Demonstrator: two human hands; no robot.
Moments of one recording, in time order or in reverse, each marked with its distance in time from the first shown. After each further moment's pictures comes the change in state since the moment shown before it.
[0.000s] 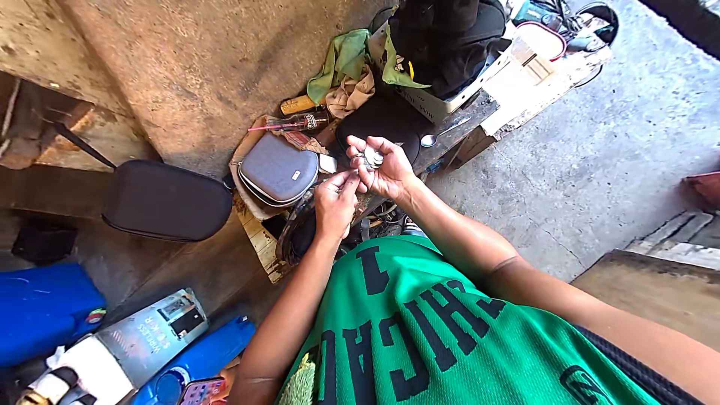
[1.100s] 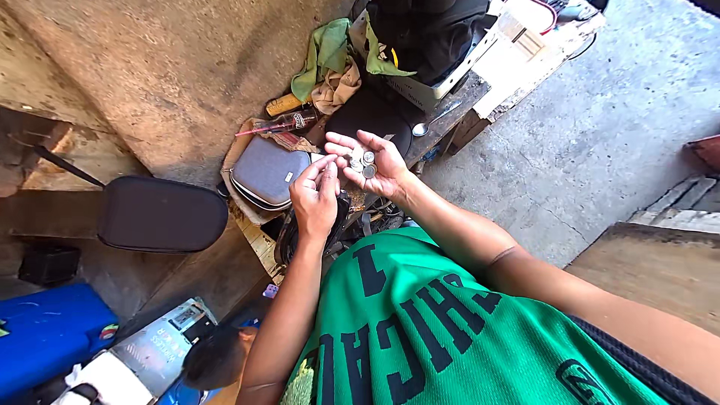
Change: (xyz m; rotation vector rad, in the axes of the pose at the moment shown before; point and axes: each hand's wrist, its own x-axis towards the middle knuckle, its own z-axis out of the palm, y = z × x) left_hand 0.012 0.013 -0.016 0.189 0.053 0.280; right_hand -0.008 0.001 0.002 -0.142 -0.081 -0.003
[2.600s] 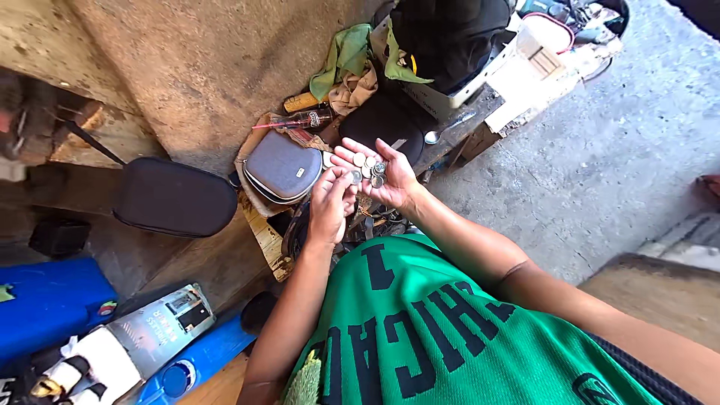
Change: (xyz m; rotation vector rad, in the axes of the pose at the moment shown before) left_hand -0.020 0.000 -0.003 -0.460 -0.128 -0.306; right_hand -0.008 0.020 0.003 0.015 0.031 0.002
